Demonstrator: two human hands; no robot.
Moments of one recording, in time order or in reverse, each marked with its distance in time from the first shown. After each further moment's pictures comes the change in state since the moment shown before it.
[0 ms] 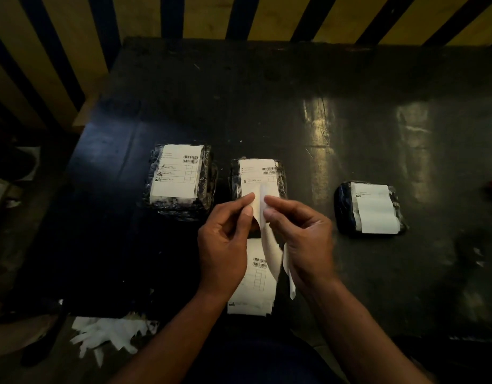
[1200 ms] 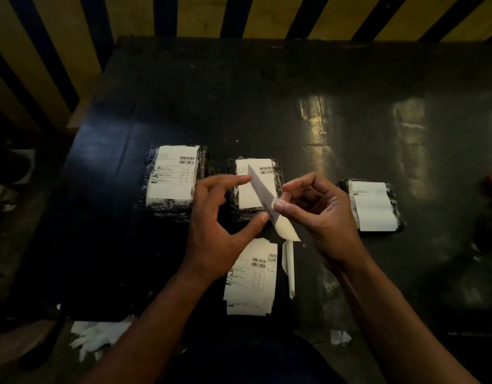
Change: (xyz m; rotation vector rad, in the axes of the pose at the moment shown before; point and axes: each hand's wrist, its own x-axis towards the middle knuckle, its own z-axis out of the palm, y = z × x) left_hand 0.029 0.021 -0.020 0.428 -0.226 0.250; right_hand 0.021 -0.044 -0.024 -0.178 -0.259 -0.133
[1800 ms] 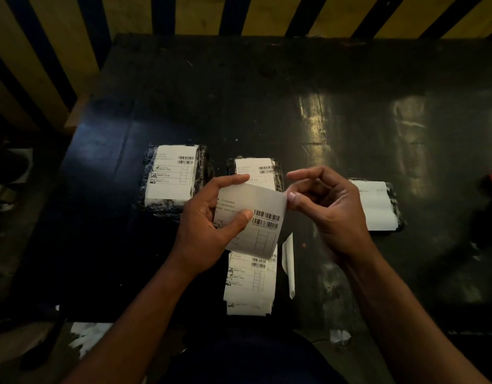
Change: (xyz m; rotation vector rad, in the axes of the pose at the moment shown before) left_hand 0.009 0.002 -0.016 -0.324 -0.153 -0.137; right_hand 0.011 0.000 -0.011 -0.036 0.018 -0.032
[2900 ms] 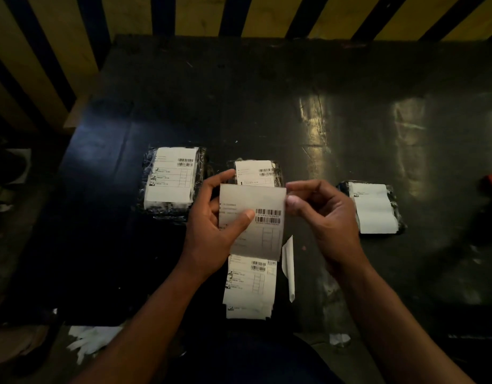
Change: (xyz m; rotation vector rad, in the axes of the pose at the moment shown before) left_hand 0.004 -0.015 0.012 -0.101 0.115 -0.077; right_hand -0.003 0.016 0.005 -0.010 0.090 0.051
